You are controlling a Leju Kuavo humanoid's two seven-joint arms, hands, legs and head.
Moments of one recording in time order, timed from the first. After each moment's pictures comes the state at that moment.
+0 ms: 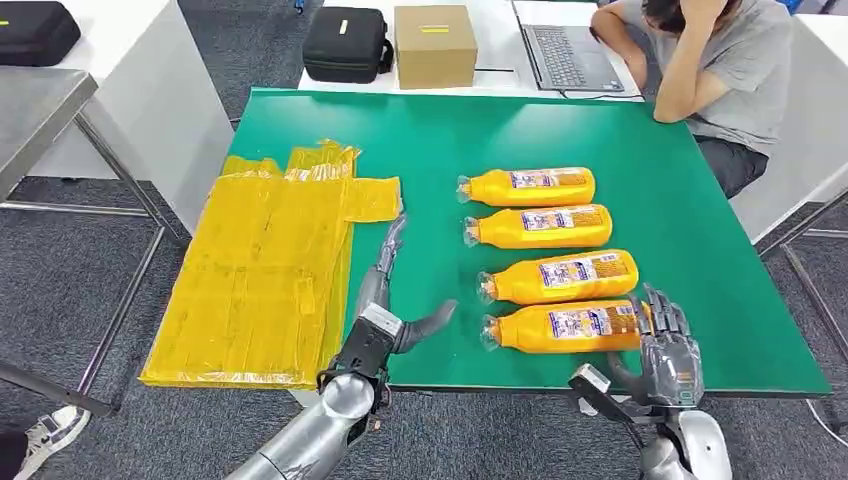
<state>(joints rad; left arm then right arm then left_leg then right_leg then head) -0.41 -0.32 -0.68 -0.83 -0.01 0.43 -0.70 -0.10 -0.09 -0.29 -0.95 1.17 -0.70 -0.64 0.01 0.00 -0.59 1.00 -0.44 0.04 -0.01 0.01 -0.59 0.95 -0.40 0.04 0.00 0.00</state>
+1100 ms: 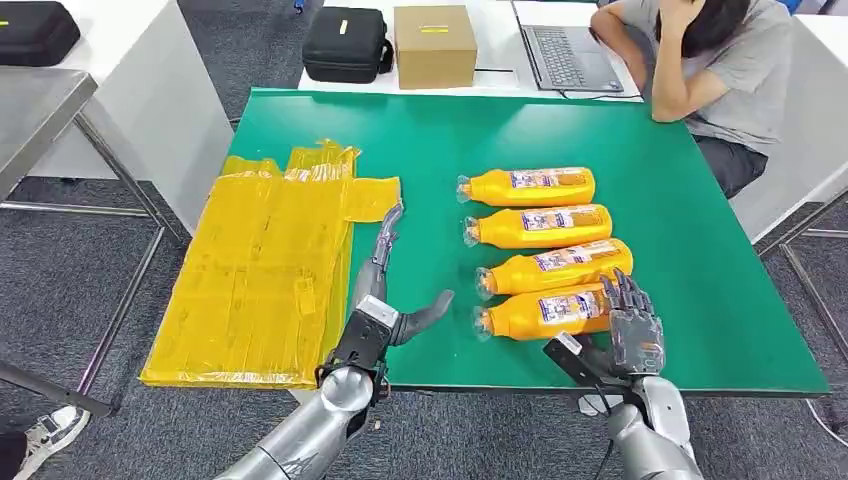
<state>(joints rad) -0.43 -0.31 -0.68 -0.84 0.01 0.45 -0.70 -0.31 -0.08 -0.23 -0.64 1.24 -0.70 -0.52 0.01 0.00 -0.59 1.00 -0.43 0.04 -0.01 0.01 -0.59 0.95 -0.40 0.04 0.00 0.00</state>
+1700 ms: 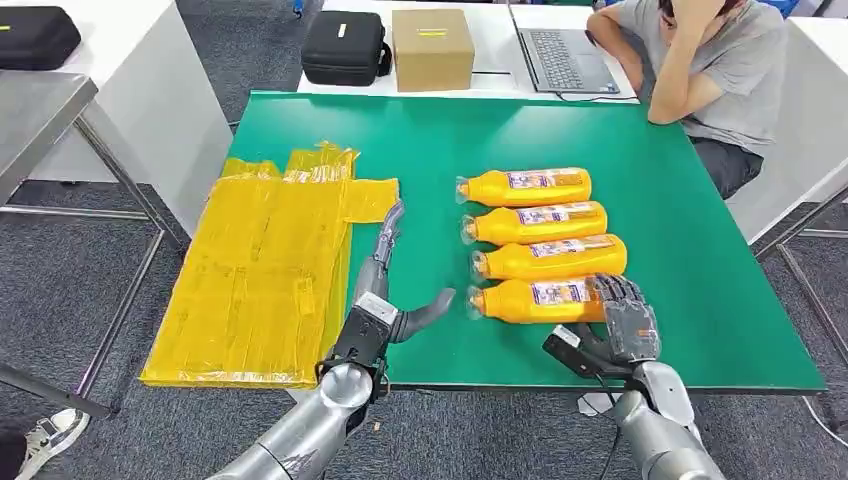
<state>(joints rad) -0.44 -0.31 -0.68 -0.84 0.01 0.43 -0.70 -0.40 -0.12 -0.14 -0.50 1.21 -0.57 -0.55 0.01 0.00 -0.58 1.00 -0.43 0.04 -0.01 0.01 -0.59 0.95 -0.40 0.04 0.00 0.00</state>
